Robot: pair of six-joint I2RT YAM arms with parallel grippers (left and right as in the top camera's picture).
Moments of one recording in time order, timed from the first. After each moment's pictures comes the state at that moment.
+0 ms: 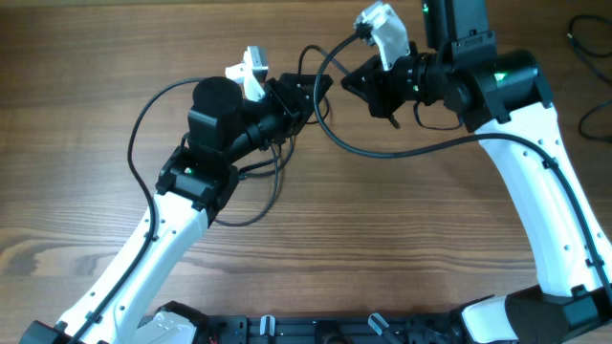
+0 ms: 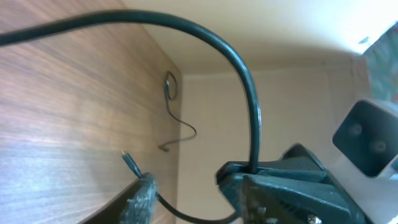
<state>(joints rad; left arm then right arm) -0.41 1.30 0.98 0.10 0.48 -1.30 0.33 1.62 1.77 -1.00 -0.52 -0.13</state>
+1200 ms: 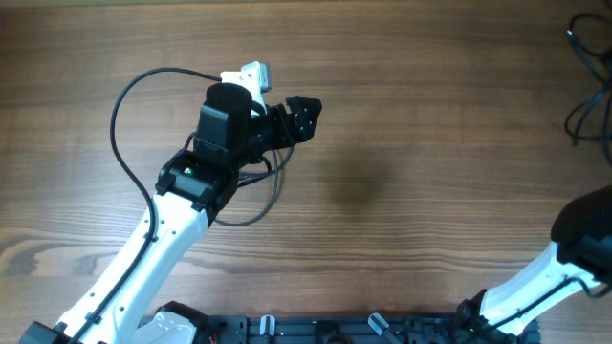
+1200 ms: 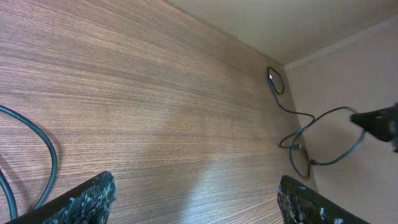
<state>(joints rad) -0.41 1.30 0.98 -0.20 0.27 -0.70 -0.53 2.01 2.06 -1.08 -0.02 0.37</state>
